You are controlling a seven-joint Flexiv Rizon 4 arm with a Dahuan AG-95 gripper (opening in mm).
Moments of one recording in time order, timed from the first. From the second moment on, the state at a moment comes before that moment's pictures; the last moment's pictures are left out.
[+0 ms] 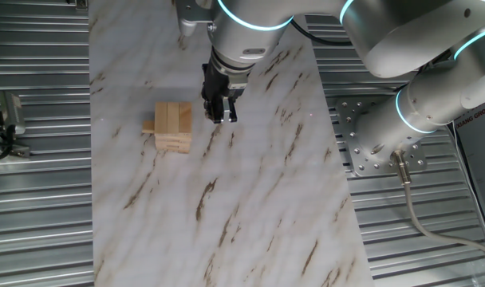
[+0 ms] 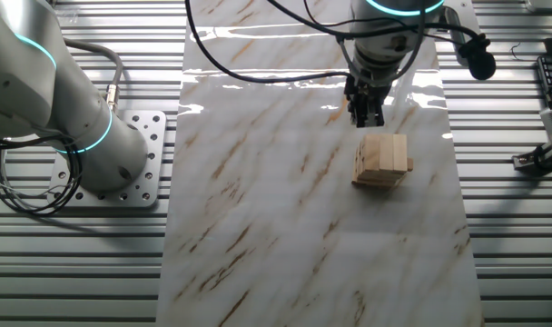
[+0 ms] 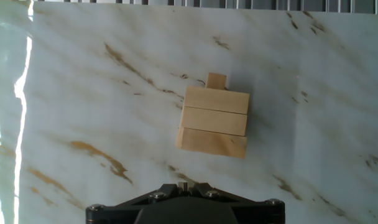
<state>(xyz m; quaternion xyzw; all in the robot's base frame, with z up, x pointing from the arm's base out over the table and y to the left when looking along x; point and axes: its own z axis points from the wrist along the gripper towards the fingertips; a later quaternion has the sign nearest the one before) 0.500 0.001 0.172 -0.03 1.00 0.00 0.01</state>
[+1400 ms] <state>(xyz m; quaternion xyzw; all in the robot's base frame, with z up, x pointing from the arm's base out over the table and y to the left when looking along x) 0.539 -0.007 0.172 -0.03 1.00 0.00 0.01</state>
